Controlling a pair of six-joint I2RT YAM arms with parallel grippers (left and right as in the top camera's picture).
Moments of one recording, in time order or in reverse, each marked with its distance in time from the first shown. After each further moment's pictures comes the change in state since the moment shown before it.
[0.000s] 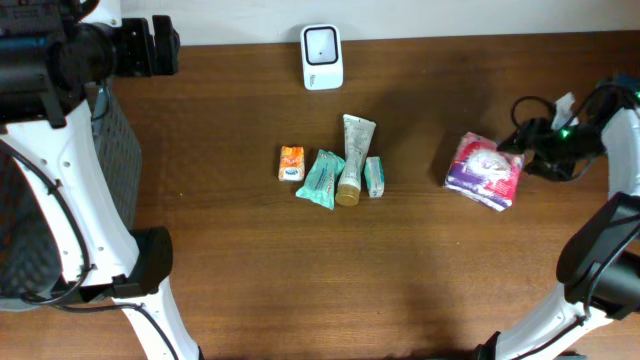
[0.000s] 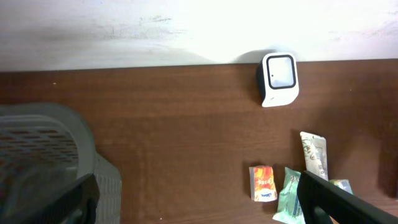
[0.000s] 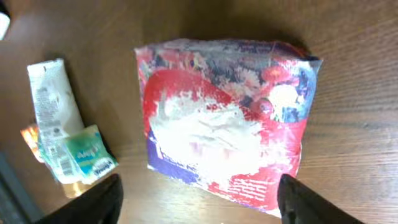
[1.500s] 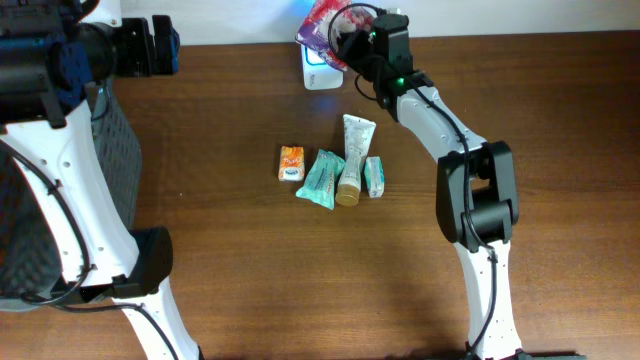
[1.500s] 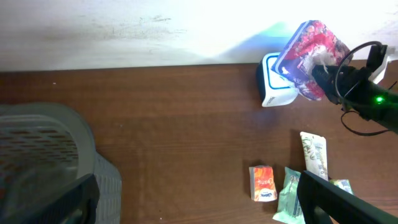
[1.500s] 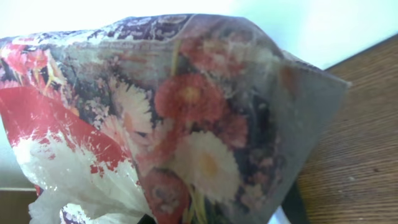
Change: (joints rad) left arm 0.000 0.000 0.000 0.000 0.000 0.000; right arm 0.708 0.462 0.336 1.212 0.259 0.856
